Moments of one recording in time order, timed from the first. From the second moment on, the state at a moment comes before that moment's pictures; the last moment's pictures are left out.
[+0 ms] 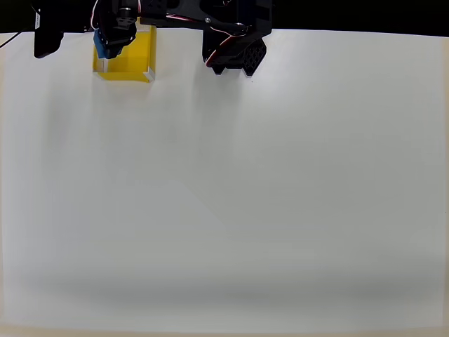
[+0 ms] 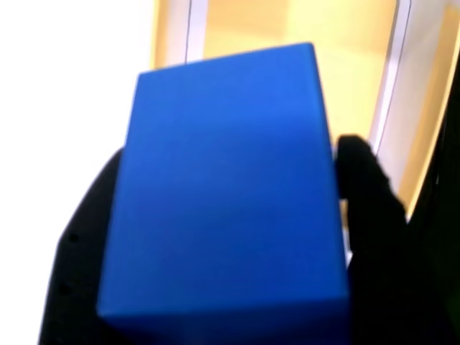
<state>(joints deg) 88.4 117.9 103.2 79.5 -108.2</state>
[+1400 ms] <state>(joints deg) 95.9 111.4 134.7 50.9 -110.7</state>
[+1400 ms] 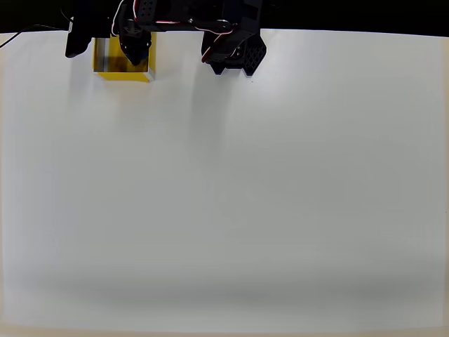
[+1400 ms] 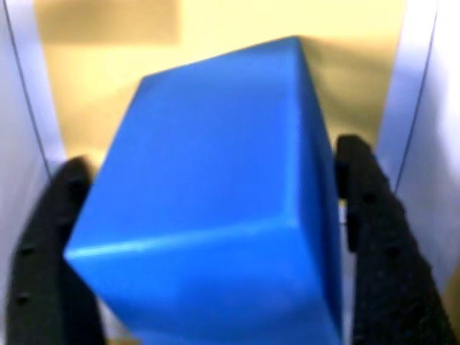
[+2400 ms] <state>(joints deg) 88.3 136.8 117.4 85.7 -112.9</state>
